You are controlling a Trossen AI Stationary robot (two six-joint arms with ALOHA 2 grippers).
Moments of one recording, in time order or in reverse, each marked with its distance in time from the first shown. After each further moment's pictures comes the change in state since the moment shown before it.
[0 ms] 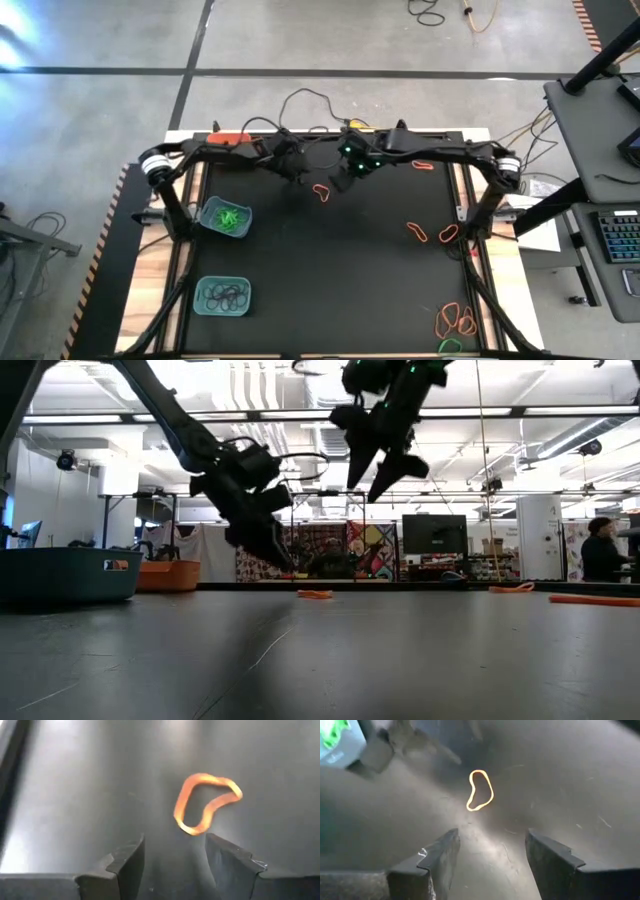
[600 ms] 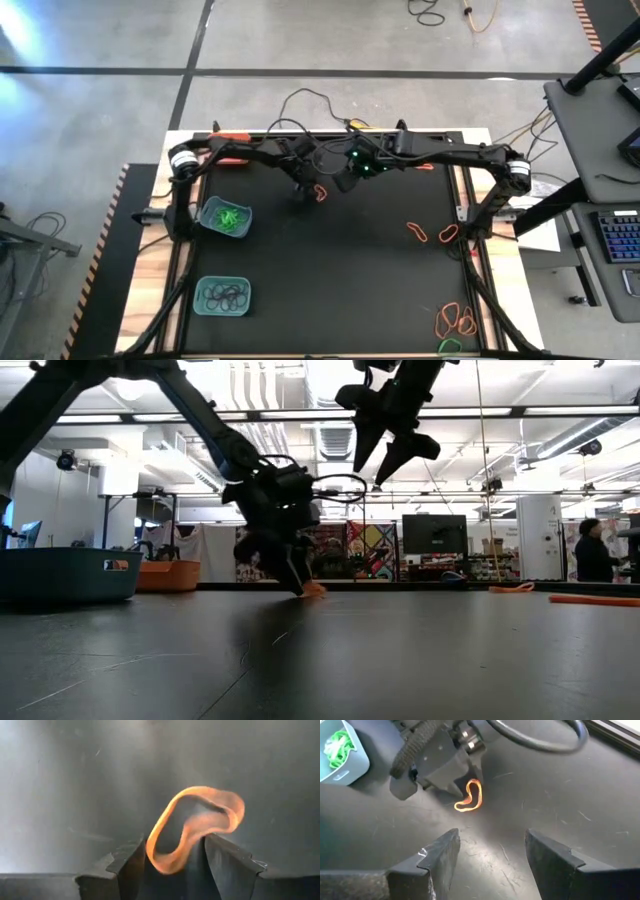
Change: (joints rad) left arm -0.059 0.224 0.271 -0.262 0.054 0.233; right arm 0.047 -0.072 -0.002 -0.037 0.115 0.085
